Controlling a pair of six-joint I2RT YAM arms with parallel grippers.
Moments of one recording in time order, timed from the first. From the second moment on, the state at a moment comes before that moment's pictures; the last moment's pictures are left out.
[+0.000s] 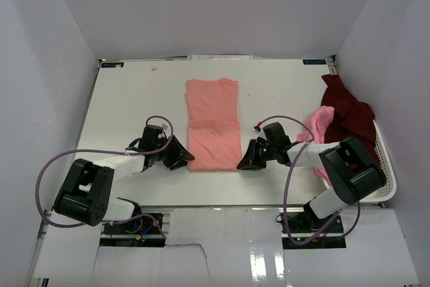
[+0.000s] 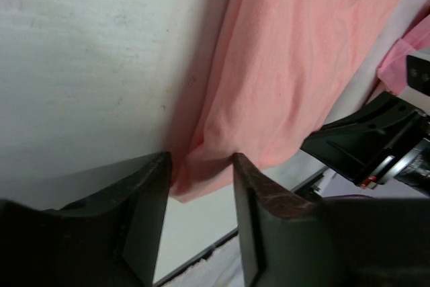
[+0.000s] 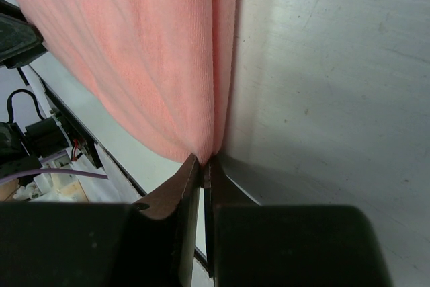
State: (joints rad) left arm -0.32 1.34 0.44 0.00 0.42 -0.94; right arm 0.53 1.53 0.51 0.11 -0.57 0.73
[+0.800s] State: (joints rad) left arm -0.33 1.34 0.40 0.05 0.45 -0.94; right arm 0.53 1.53 0.51 0.11 -0.57 0.73
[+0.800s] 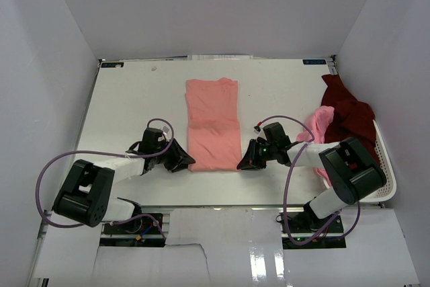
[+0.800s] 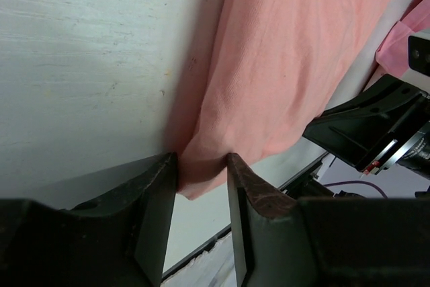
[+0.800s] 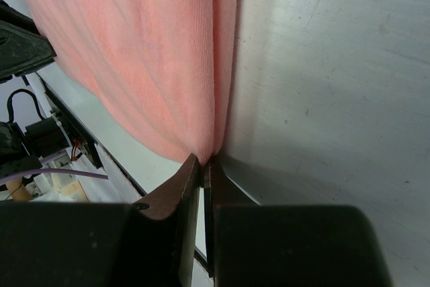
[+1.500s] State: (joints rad) left arm -0.34 1.37 0.39 0.07 0.50 -0.93; right arm 0.53 1.52 0.53 0.06 -0.56 0.71
